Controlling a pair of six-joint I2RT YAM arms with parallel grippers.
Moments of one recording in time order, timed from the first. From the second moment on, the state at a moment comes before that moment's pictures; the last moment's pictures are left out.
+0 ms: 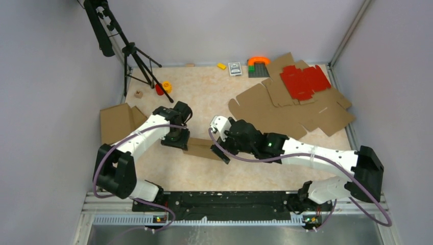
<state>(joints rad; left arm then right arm) -0.43 1.44 1.03 -1.09 -0.14 -1.83 1.12 1.30 0.98 -0.28 0.15 -0.03</state>
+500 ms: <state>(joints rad) -0.43 1.40 1.03 -1.09 -0.15 -1.76 1.07 1.56 1.11 -0.30 -0.09 -0.22</state>
